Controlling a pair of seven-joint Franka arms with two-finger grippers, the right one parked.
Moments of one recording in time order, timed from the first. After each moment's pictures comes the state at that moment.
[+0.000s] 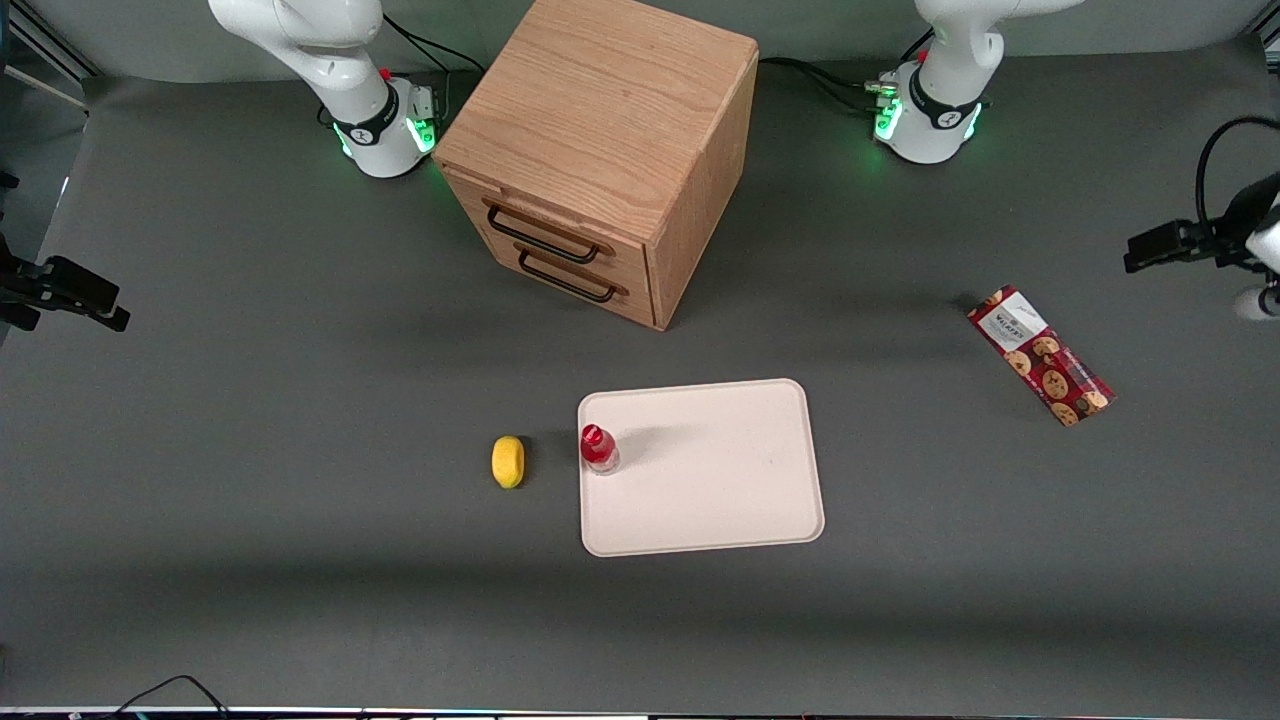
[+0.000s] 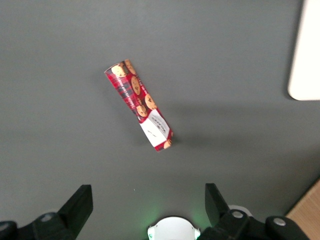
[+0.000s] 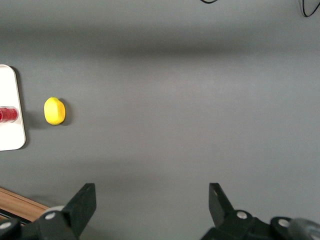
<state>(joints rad) 0.11 0.01 -0.01 -1.72 0.05 1.53 0.02</state>
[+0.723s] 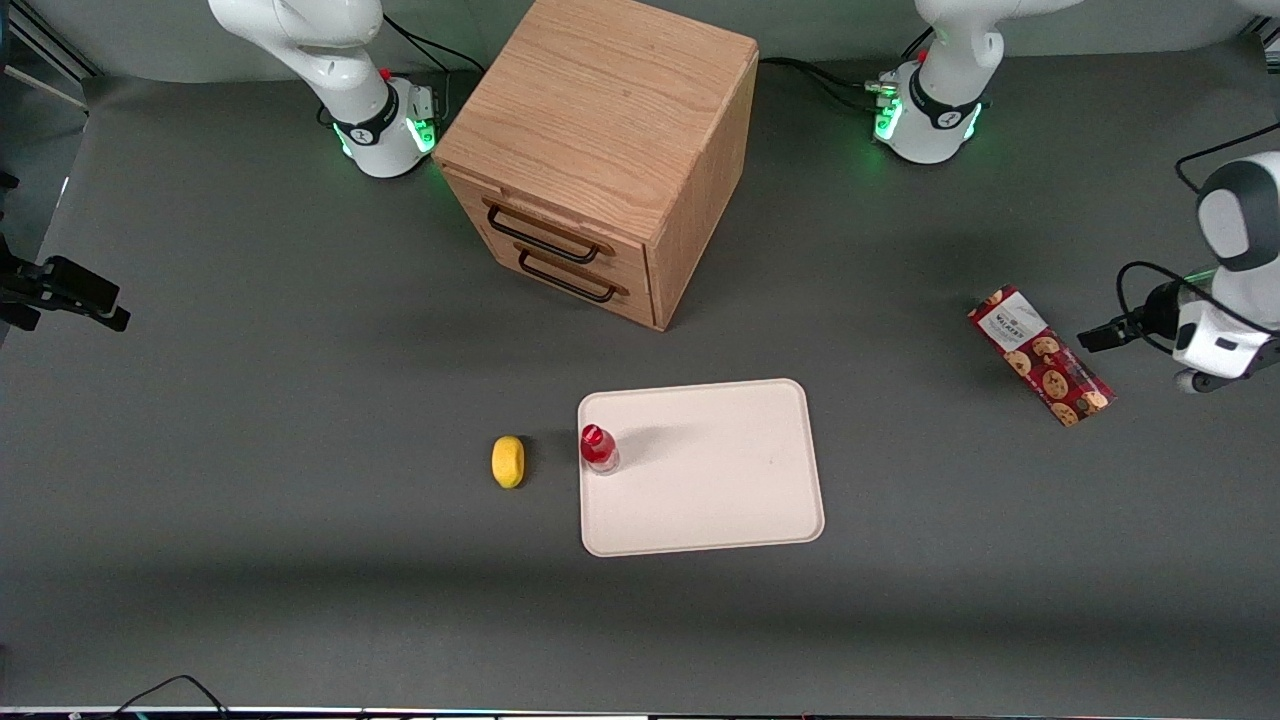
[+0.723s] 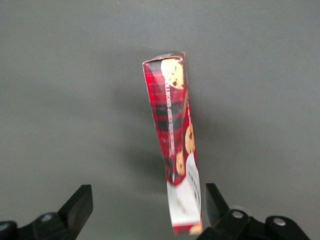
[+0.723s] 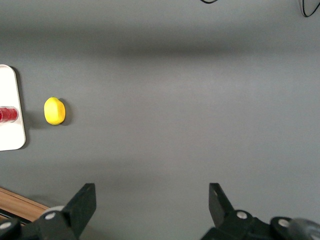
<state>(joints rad) 0.12 0.16 0.15 -2.18 -0.01 2.15 -0.17</state>
